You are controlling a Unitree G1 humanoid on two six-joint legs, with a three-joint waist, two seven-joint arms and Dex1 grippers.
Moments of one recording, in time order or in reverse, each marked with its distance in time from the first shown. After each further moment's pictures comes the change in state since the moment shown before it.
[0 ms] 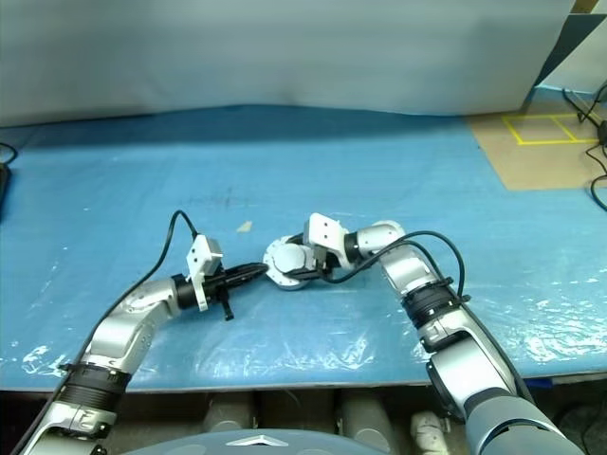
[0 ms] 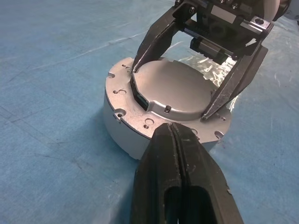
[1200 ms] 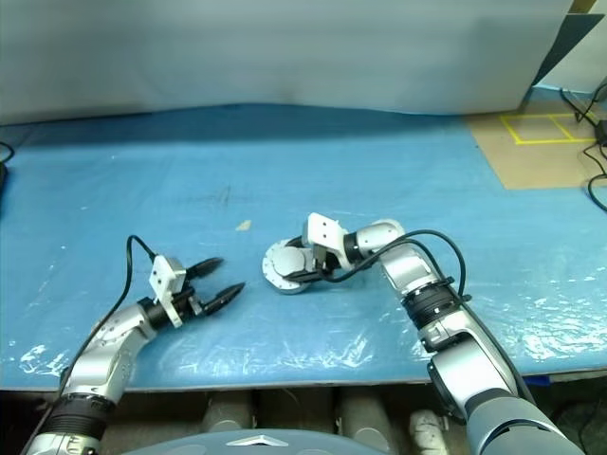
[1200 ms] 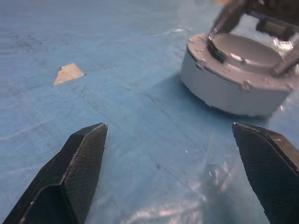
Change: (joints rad) left arm 0.109 -0.018 0.153 0.093 -0.091 -0.163 0.057; right arm 0.003 -0.004 -0.002 -0.045 0.000 0.067 0.039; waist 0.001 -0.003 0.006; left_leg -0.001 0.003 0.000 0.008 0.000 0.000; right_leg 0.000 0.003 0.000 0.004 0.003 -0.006
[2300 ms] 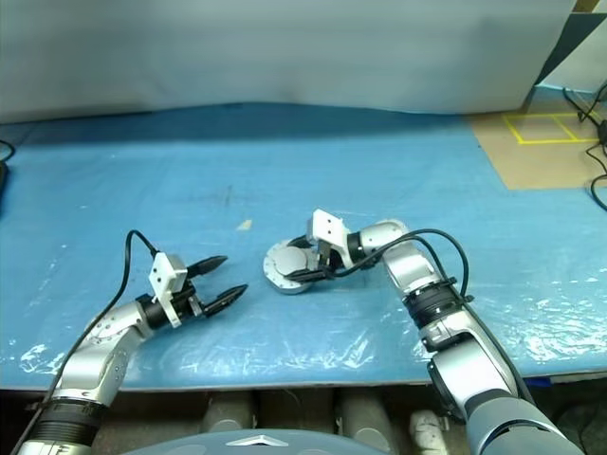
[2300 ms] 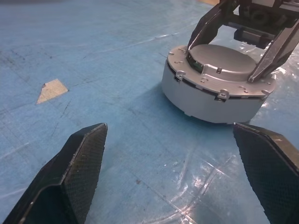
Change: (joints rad) left arm 0.064 0.047 -0.029 -0.087 0.049 -0.003 -0.022; right arm 0.009 0.002 -0.028 -0.014 0.038 0.055 0.036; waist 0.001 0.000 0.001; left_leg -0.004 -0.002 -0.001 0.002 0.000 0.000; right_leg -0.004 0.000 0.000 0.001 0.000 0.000
